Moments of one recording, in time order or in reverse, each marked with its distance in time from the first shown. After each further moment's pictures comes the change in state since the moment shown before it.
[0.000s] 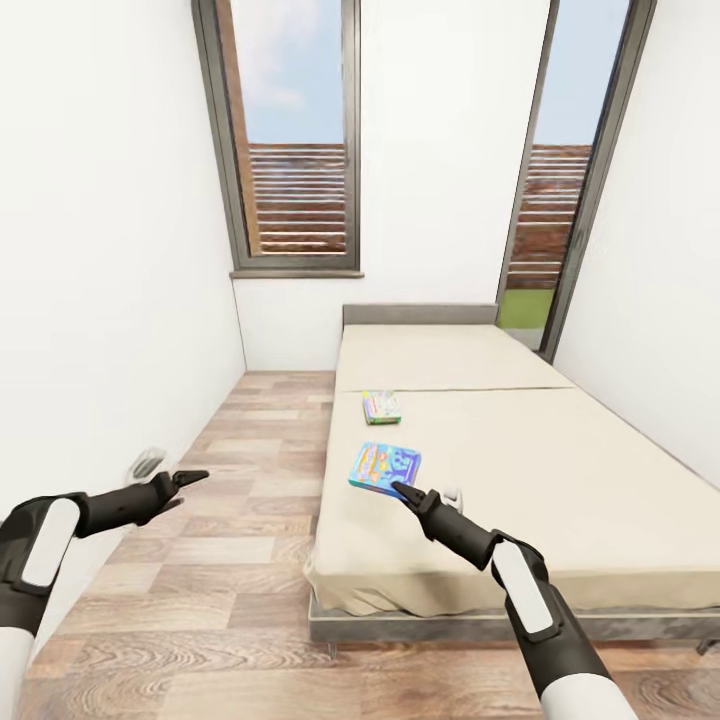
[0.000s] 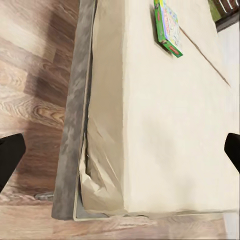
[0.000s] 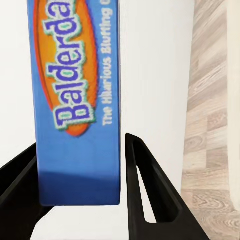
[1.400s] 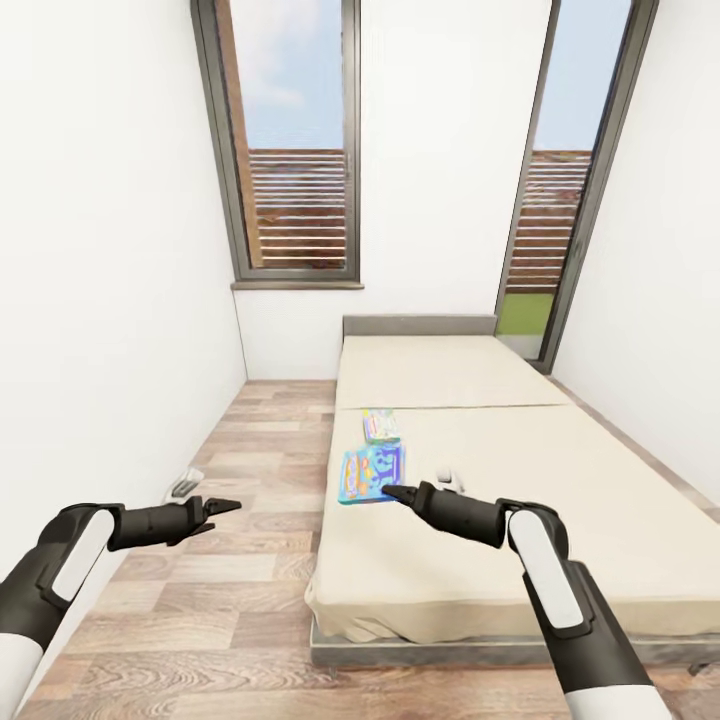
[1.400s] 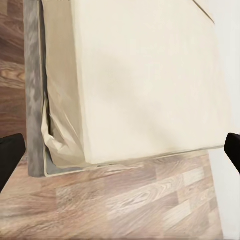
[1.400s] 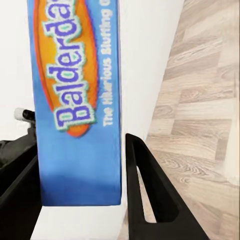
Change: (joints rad) left arm 0.017 0.038 -0.254 0.064 -0.004 0.000 -0.161; right arm 0.020 -0.063 0.126 -0.388 -0.008 0.317 -0.281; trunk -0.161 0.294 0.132
